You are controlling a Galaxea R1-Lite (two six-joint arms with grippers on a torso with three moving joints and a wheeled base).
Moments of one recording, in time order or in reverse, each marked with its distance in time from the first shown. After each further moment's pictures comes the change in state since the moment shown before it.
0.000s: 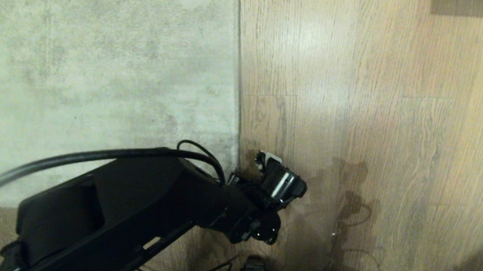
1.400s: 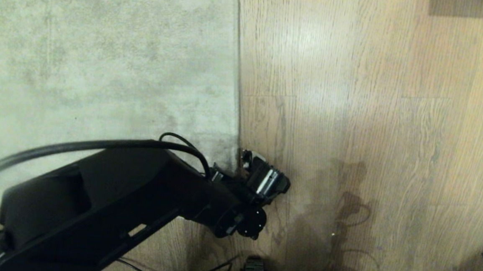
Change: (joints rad) left arm 0.102 -0.027 0.076 -0.009 0.133 0.084; right arm -0.001 0.000 0.000 0.000 0.000 0.000
